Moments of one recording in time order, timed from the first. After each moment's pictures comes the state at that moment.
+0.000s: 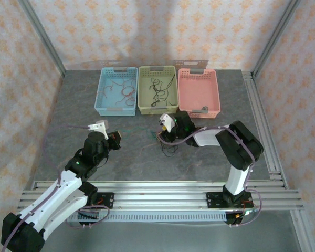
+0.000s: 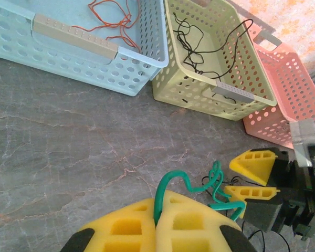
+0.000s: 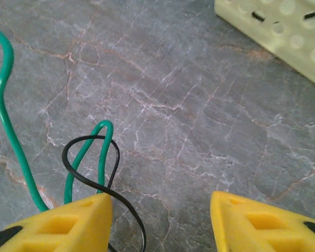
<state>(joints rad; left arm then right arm) -0.42 0.68 0.40 -0.19 -0.13 -0.64 0.61 1.81 0.82 0.26 -0.37 -0.19</state>
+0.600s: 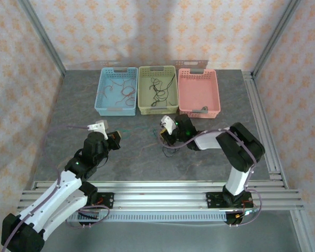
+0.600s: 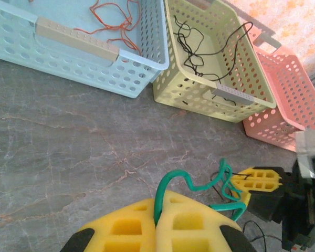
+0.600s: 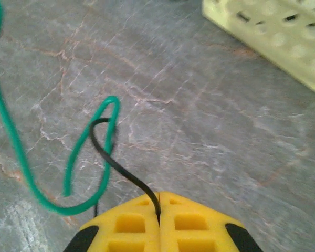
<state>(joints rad) -0.42 0.66 0.40 -0.20 -0.14 -0.65 0.61 1.76 0.72 0.39 -0.29 -0.17</state>
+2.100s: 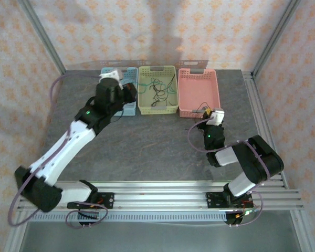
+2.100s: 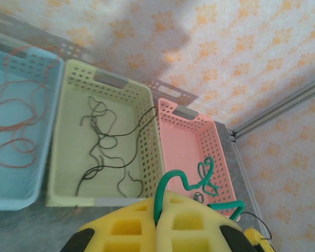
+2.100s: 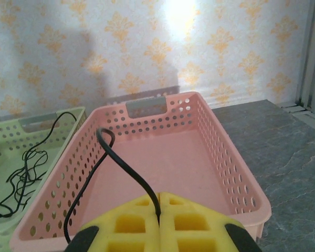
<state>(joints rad) -0.47 1.33 1.30 -0.33 -0.12 -0.70 0.40 1.56 0.30 1.26 0.47 0.15</state>
